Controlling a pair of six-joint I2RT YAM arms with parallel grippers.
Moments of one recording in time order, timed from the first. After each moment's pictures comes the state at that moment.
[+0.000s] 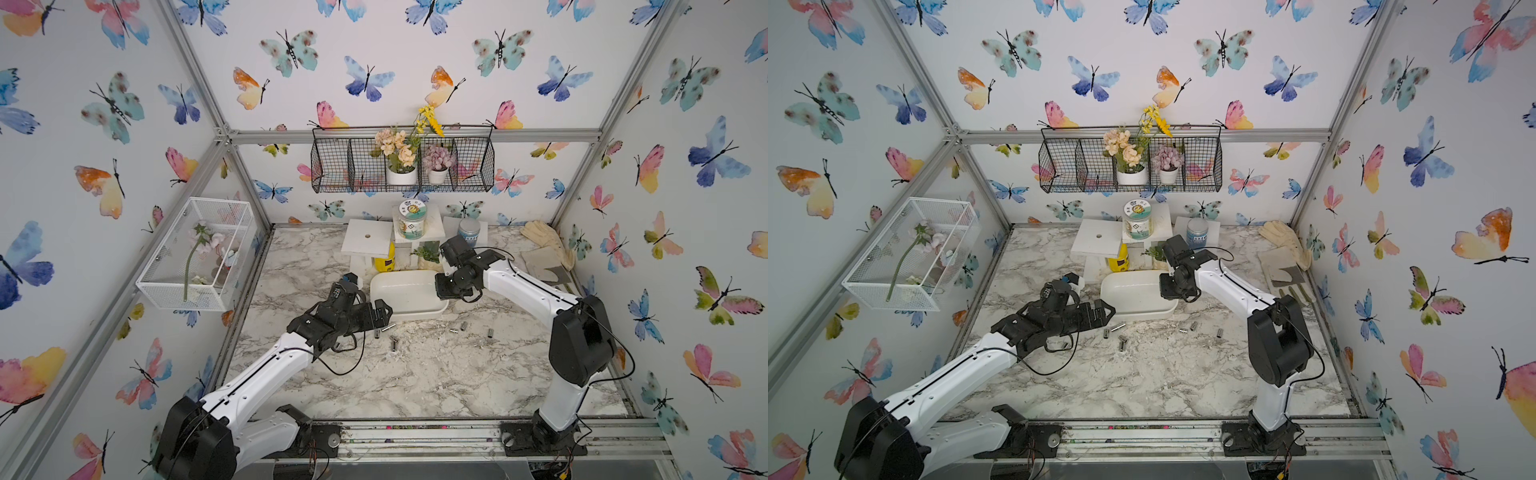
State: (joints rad) left arm -0.55 1.12 0.76 -0.38 0.18 -0.68; right arm 0.59 1.83 1.48 -0.81 -0.05 0.42
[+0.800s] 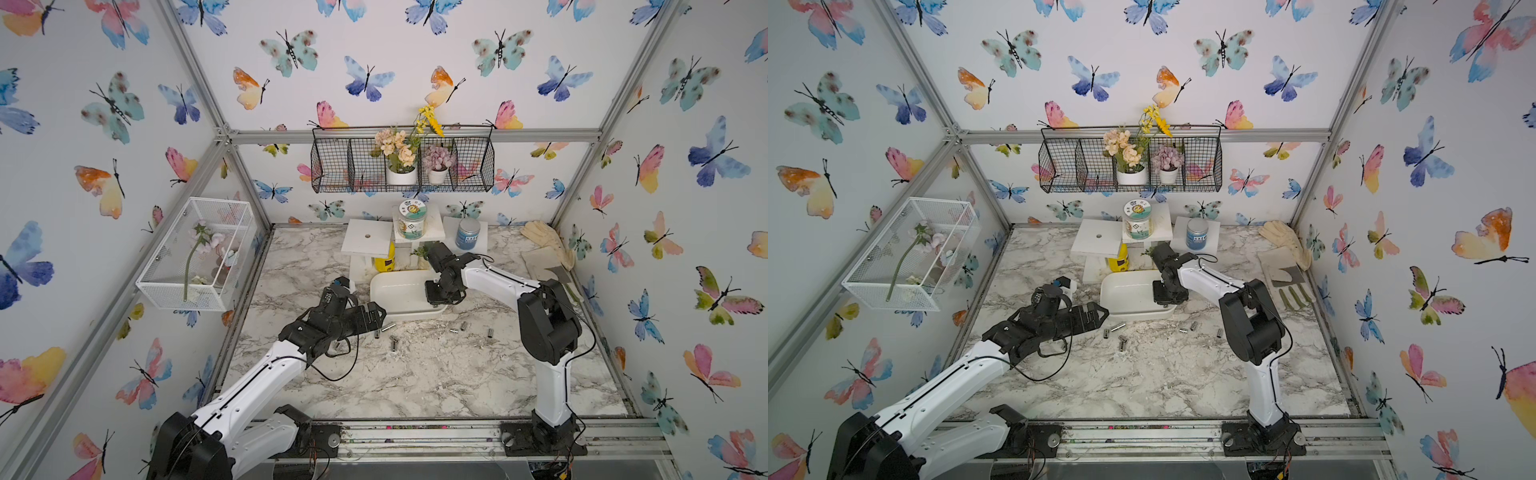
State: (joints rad) left arm -0.51 1.05 0.71 -0.39 0.19 -0.69; right arm 0.62 2.05 1.56 -0.80 -0.04 0.43
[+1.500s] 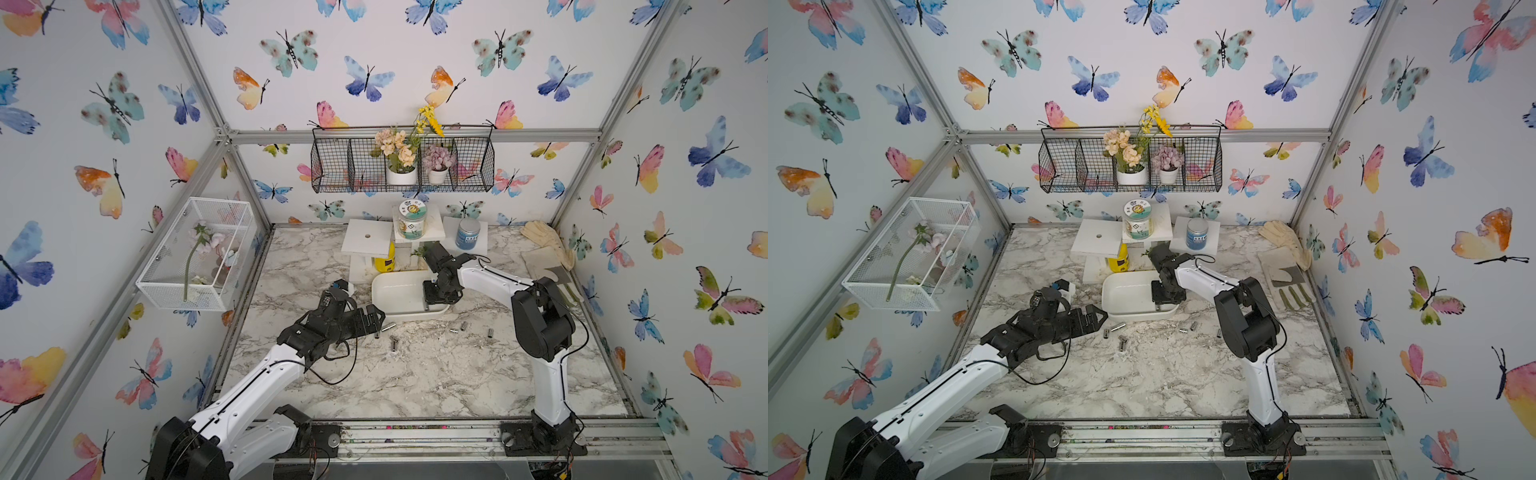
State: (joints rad) left arm -0.51 1.03 0.69 -0.39 0.19 -0.70; right arm 0.62 2.08 1.58 -0.78 -0.02 0.45
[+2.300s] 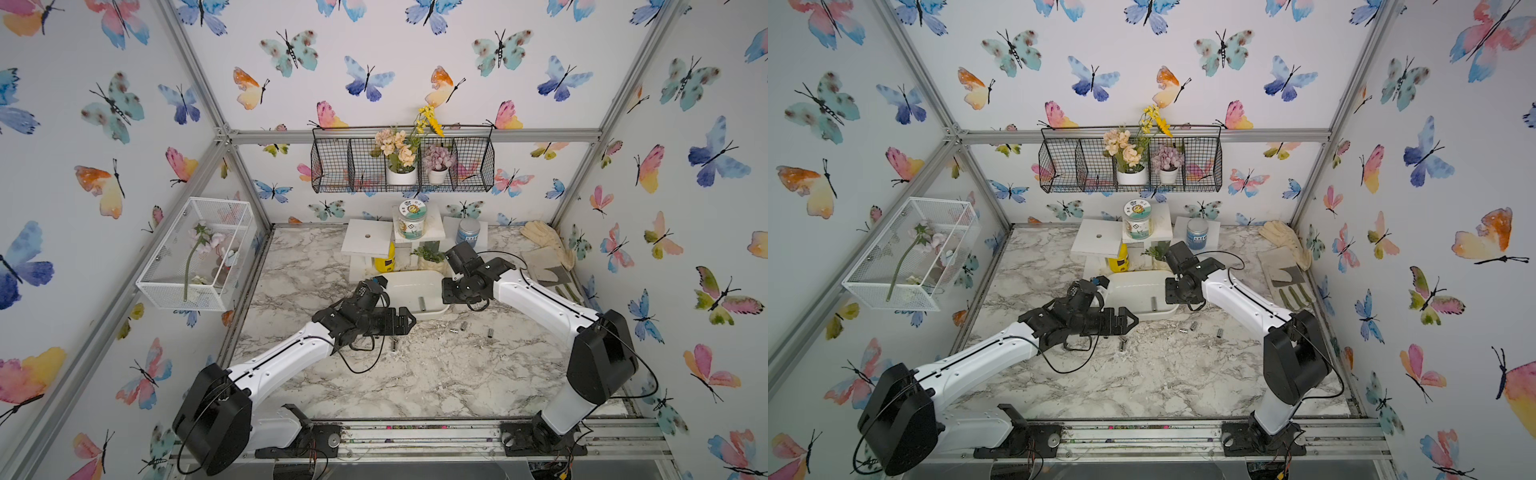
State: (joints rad) left arm -0.71 1.31 0.86 -0.32 0.27 -0.63; right arm 0.63 1.66 1.33 -0.81 0.10 0.51
